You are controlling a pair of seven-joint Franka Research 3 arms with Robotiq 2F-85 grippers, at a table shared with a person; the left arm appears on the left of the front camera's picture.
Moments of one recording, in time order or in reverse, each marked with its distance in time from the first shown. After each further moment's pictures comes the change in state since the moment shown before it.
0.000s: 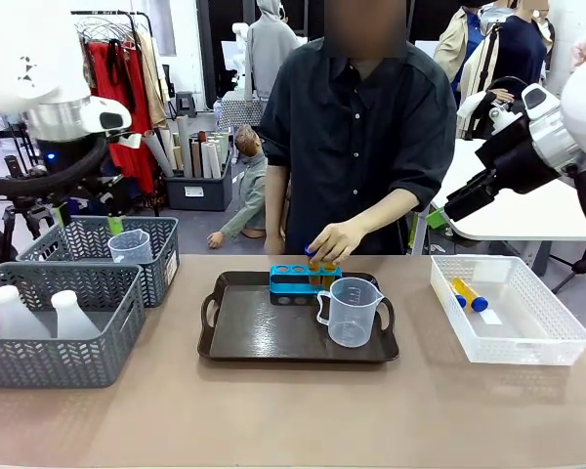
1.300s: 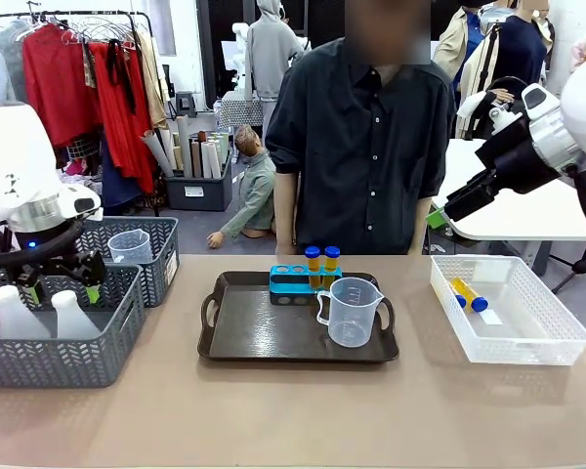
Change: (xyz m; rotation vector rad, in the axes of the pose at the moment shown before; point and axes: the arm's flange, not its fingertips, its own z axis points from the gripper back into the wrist) left arm -0.035 0.048 -0.133 -0.021 0.048 0.207; right arm 0.000 0.000 0.000 0.000 0.000 0.000
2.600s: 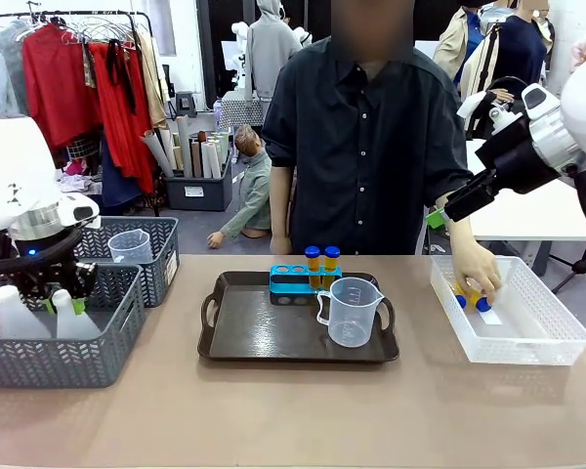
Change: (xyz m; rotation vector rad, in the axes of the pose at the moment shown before) left arm 0.003 0.004 -0.007 -0.001 0.010 0.007; right arm 0.000 0.000 0.000 0.000 0.000 0.000
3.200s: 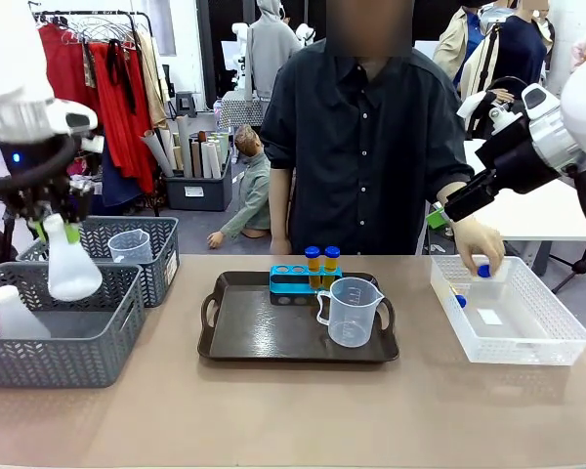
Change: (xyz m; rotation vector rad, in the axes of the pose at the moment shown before) left arm 0.004 -0.029 0.158 0.011 0.000 -0.095; right arm 0.000 0.000 0.000 0.000 0.000 0.000
